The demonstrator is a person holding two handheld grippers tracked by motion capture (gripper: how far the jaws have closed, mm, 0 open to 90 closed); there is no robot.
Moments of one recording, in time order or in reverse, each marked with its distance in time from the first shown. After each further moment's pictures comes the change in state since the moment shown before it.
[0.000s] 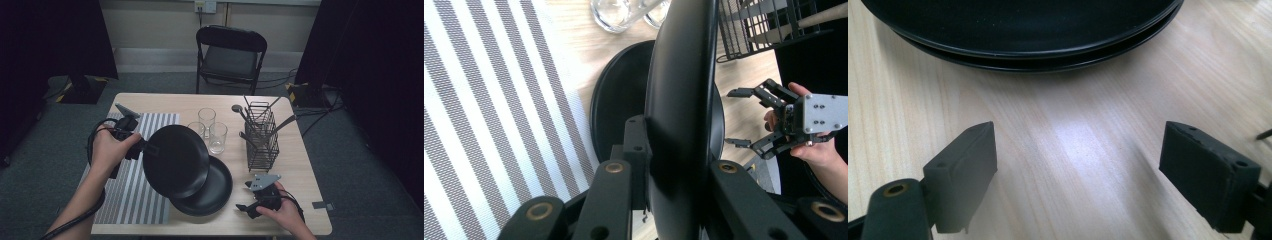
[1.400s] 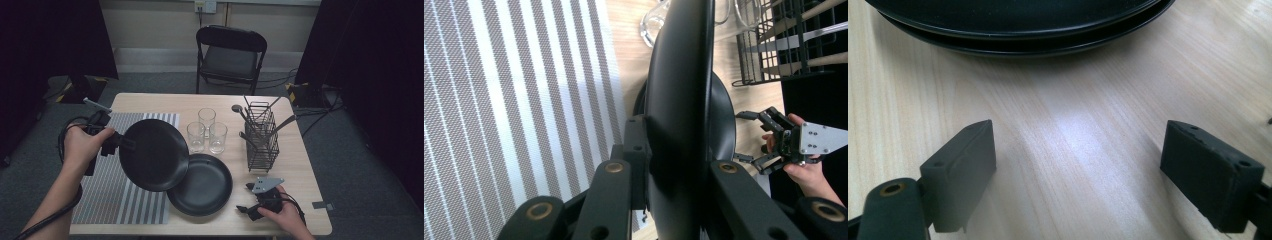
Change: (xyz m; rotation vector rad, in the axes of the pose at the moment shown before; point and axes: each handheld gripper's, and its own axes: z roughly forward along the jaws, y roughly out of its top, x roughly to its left) left arm 0.041 -0.006 -0.047 -0.066 0.026 -0.132; right arm -0.001 -0.015 0.004 -0.050 0.003 0.024
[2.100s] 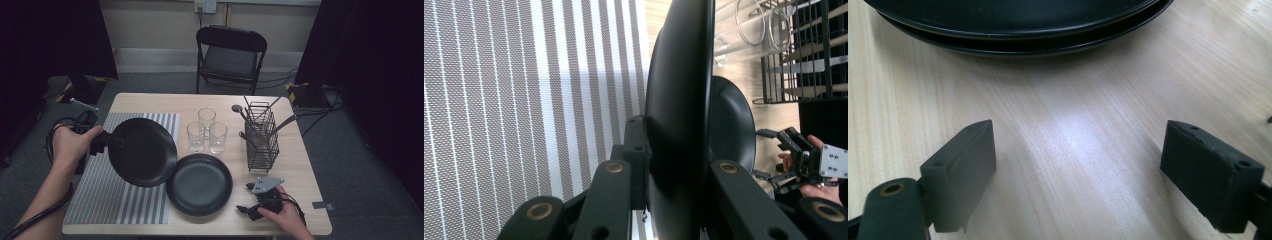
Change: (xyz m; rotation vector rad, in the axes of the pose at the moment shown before) left arm 0.031 0.003 -0.013 -0.025 0.051 -0.043; right arm 0.001 0.000 0.000 0.000 -0.005 0.004
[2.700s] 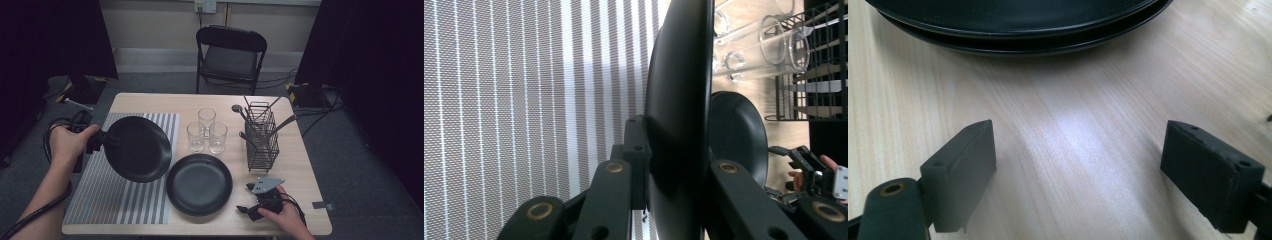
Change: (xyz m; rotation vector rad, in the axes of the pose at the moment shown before) left arm 0.019 0.006 0.002 -0.038 0.018 -0.073; right arm 0.000 -0.001 -0.001 0.001 -0.003 -0.001
